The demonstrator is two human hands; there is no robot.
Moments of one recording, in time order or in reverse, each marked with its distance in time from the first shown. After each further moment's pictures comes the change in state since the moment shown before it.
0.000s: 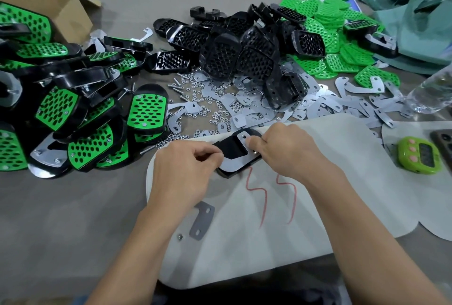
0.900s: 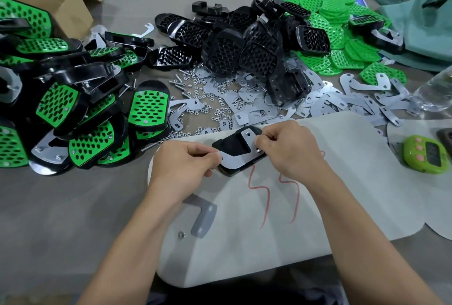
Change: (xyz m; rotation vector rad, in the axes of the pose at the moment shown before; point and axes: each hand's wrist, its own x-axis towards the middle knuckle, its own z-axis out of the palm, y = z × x) left_hand 0.012 -0.017 0.004 -0.345 -0.132 -0.265; right_hand 0.000 0.008 0.015 0.365 0.185 0.132
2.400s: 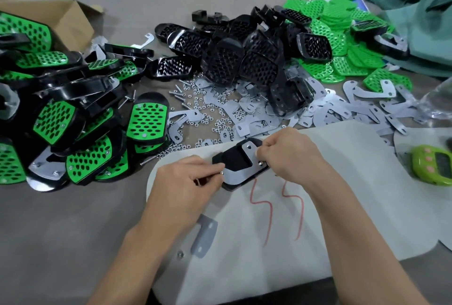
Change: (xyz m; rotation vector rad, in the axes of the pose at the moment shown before) left_hand -0.009 -0.010 -0.004 0.306 0.064 0.475; right_hand 0.011 -0.016 -0.013 0.002 -0.201 0.216
